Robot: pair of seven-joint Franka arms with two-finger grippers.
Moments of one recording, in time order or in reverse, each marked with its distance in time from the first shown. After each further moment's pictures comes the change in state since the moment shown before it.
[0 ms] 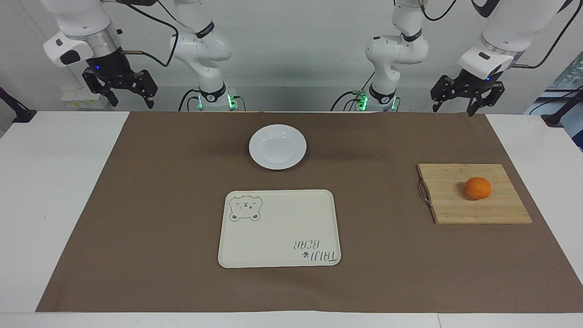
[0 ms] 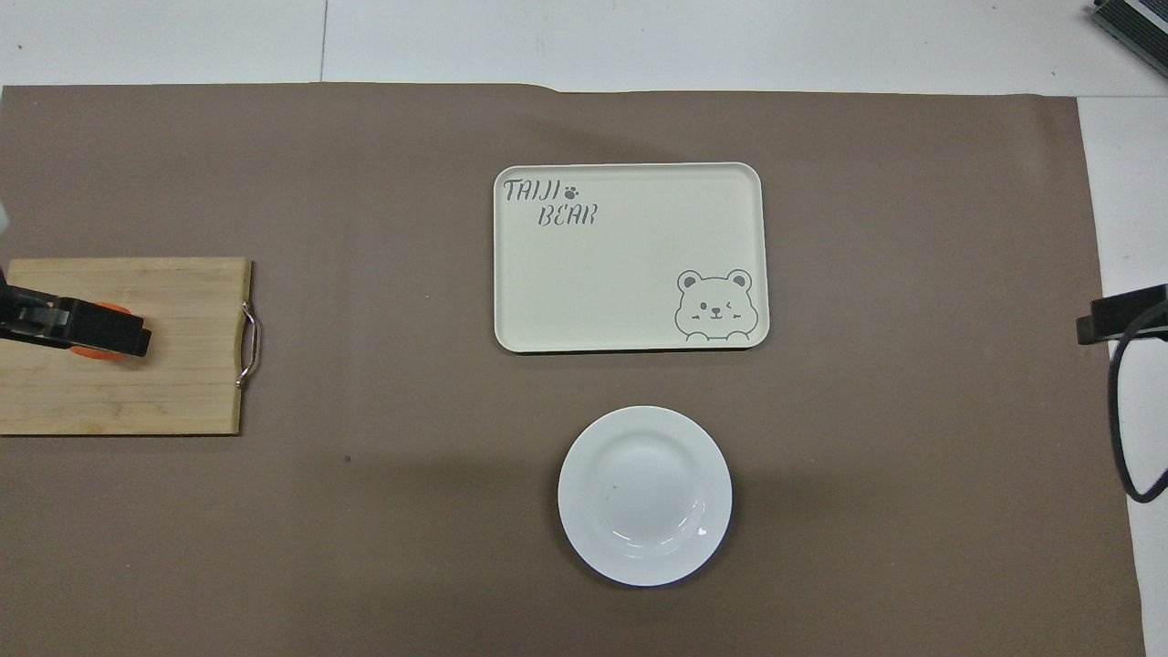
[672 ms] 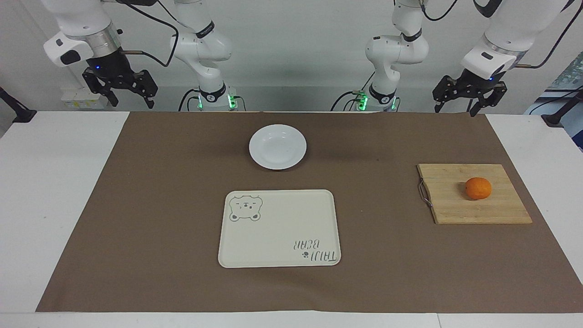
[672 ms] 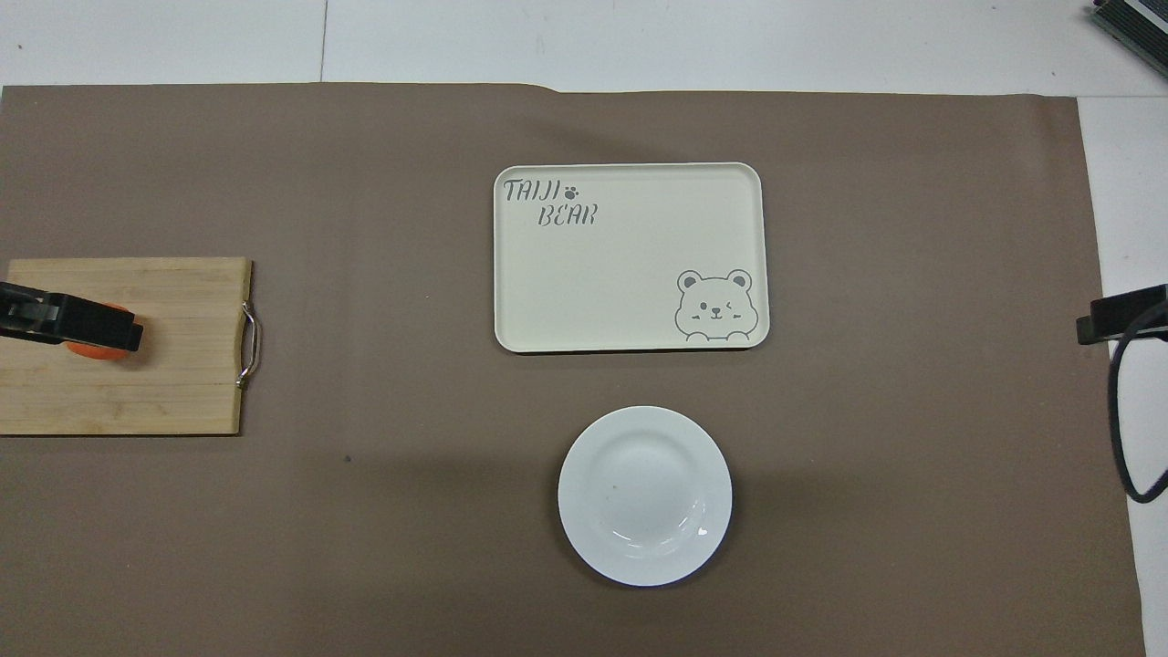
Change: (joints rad) left arm 0.019 0.001 0.007 -0.001 0.000 0.028 0.015; right arm 0.000 0.000 0.000 0.000 0.000 0.000 0.000
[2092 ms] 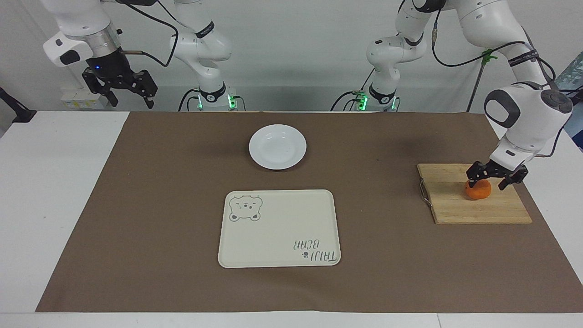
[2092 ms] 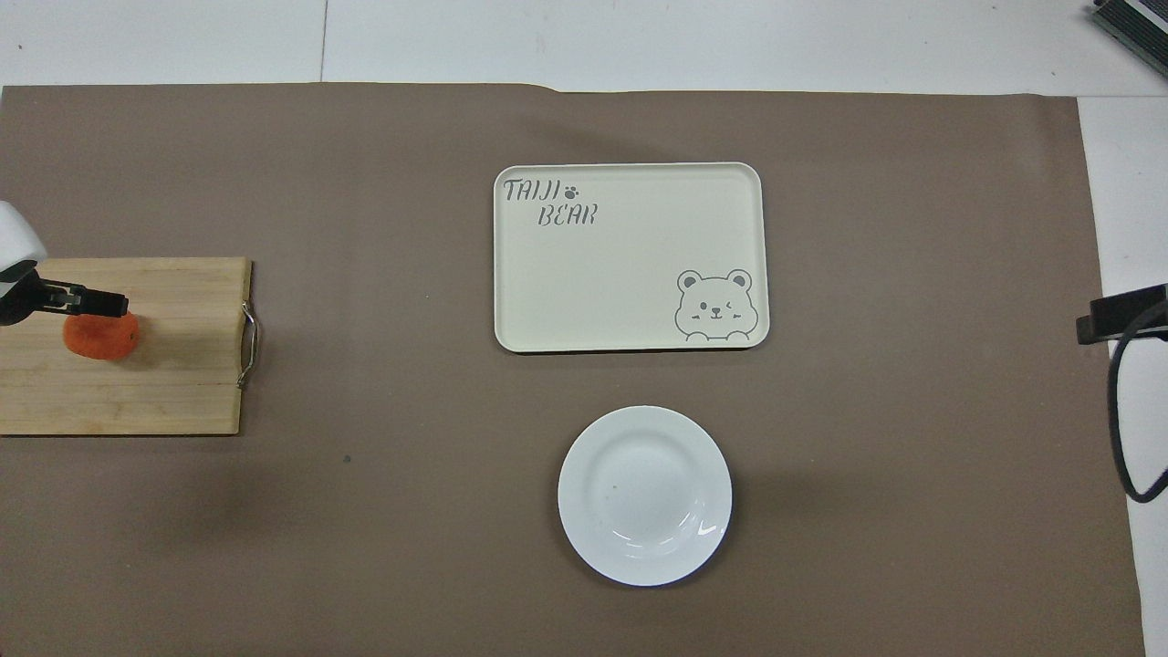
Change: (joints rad) left arm 0.303 0.254 0.008 -0.397 0.000 0.776 0.315; right arm 0.000 0.000 0.000 0.000 0.000 0.000 0.000
